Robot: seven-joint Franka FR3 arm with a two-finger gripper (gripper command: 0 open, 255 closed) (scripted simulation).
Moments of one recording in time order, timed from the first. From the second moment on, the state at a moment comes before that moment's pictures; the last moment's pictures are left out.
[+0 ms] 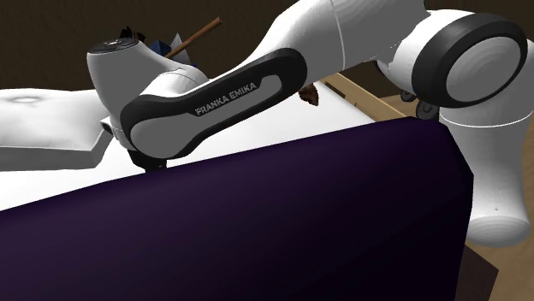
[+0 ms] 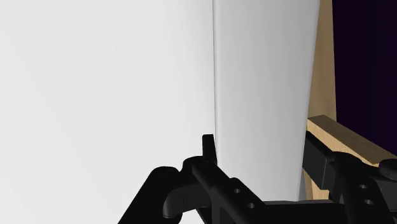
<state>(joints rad) 0.62 0.53 0.26 -1.57 -0.13 2.08 -0.28</state>
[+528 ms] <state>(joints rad) 0.62 0.53 0.26 -1.57 -0.13 2.08 -0.28</state>
